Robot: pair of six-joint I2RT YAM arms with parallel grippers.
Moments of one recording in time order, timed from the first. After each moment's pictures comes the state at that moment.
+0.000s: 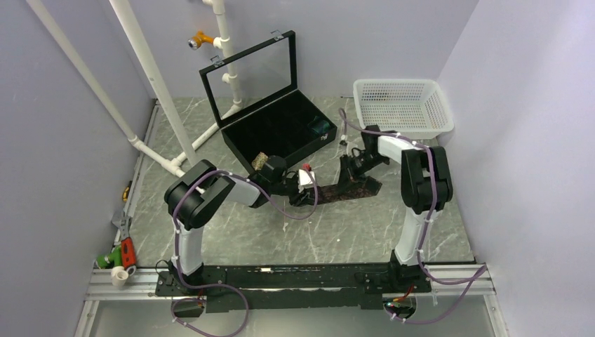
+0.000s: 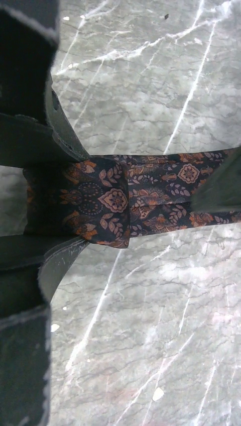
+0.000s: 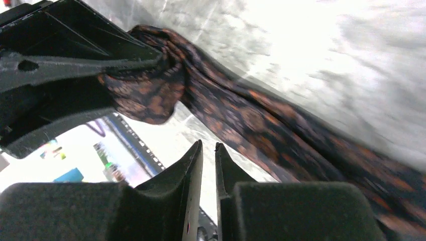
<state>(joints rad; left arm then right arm) -0.72 1.97 0.86 0.64 0.71 0.38 0.16 1.99 1.26 -0.85 -0.77 -0.10</state>
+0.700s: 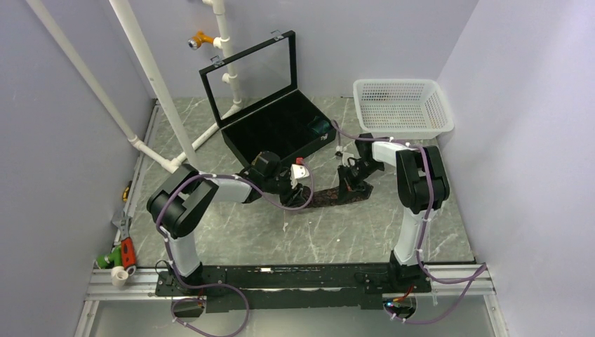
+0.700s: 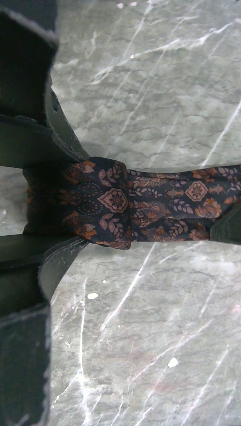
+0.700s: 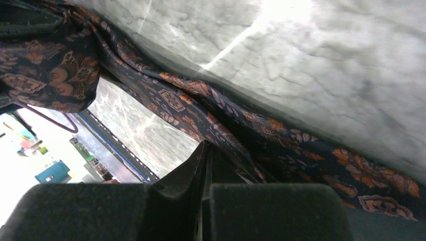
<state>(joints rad) -0.65 1.83 0.85 0.36 0.72 0.34 0.17 1.98 1.19 -0.82 -0.64 -0.12</state>
